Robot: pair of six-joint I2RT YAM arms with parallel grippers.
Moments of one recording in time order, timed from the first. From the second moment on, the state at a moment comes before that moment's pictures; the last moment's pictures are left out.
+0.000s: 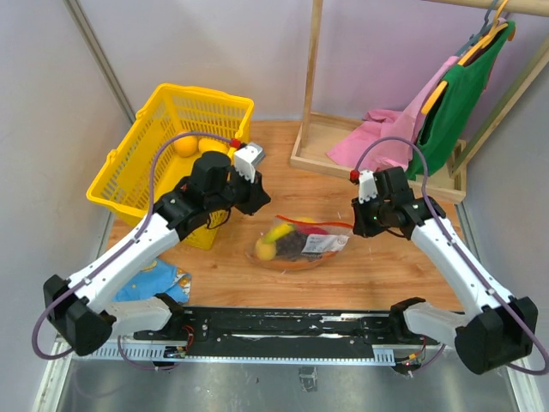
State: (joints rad) left arm -0.66 1.13 1.08 -0.40 0.21 -0.16; right arm 0.35 1.09 0.96 -0.83 -0.21 -0.09
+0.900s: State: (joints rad) left arm -0.64 0.98 1.29 -0.44 -0.32 -0.33; right arm 0.18 1.23 1.05 -0.70 -0.11 0.16
